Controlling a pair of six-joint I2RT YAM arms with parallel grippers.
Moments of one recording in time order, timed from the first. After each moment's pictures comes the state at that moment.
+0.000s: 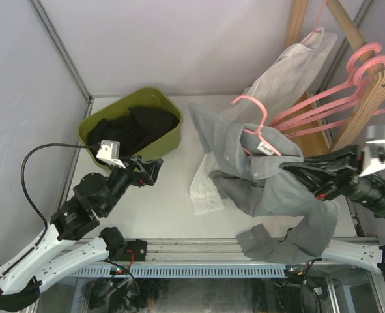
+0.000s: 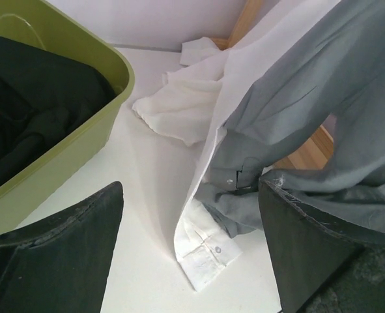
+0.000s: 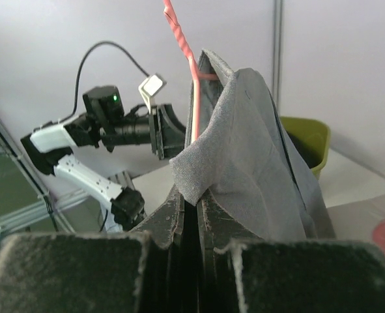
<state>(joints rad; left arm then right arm) -0.89 0.52 0.80 -0.35 -0.42 -0.45 1.13 0.60 1.53 -0.69 0.06 0.15</state>
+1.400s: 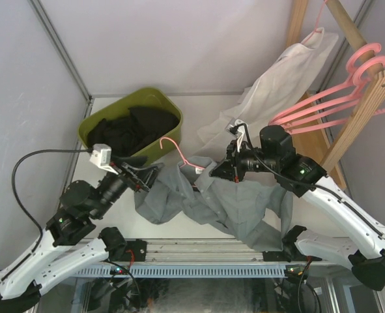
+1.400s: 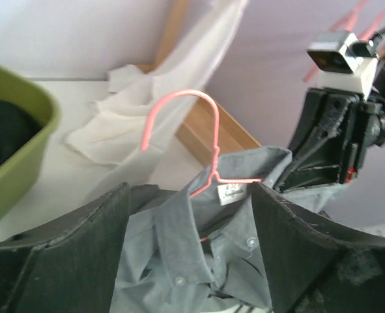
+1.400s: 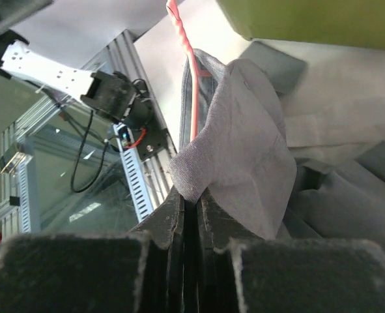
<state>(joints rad) -0.89 0.41 0.77 -0.25 -0.28 -0.45 0.69 1.02 1.09 -0.50 -0.58 0.27</state>
